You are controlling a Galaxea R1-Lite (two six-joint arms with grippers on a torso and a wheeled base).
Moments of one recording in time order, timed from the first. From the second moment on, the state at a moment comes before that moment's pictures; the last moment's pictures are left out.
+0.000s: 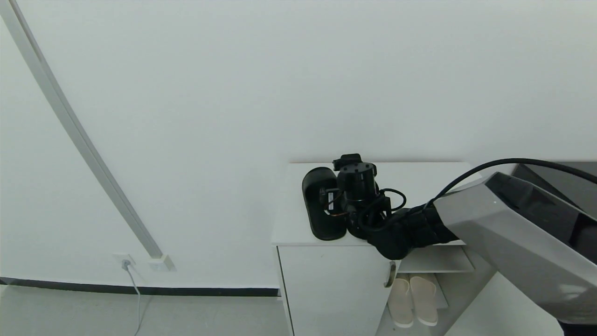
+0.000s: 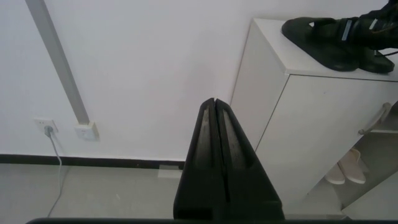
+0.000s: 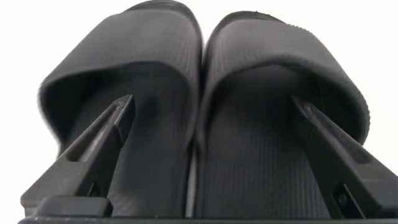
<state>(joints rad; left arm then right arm) 0.00 0.00 0.00 0.00 0.02 -0.08 0.68 2.36 -1.55 -0.60 -0.54 0.13</state>
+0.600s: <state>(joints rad) 0.00 0.00 0.00 0.00 0.02 -0.08 0.67 2.44 -1.69 -0.55 -0.54 0.13</state>
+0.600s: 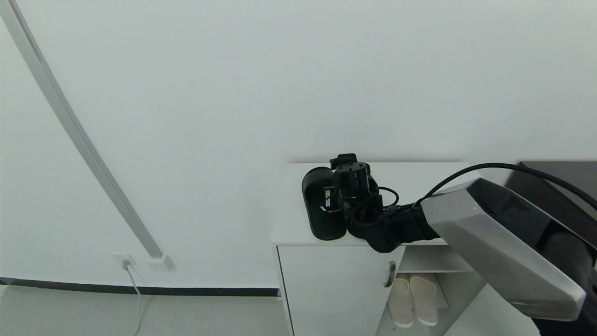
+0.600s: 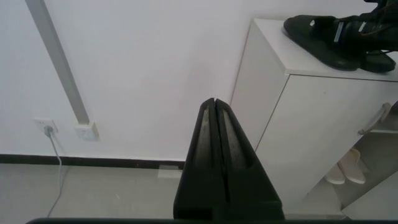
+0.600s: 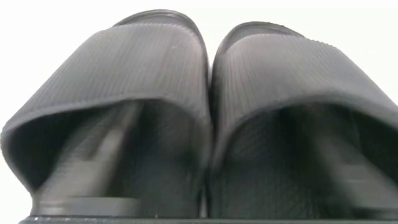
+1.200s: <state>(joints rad) 0.00 0.00 0.00 0.00 0.03 -0.08 0.68 2.37 -1.62 -0.56 -0.52 0.13</state>
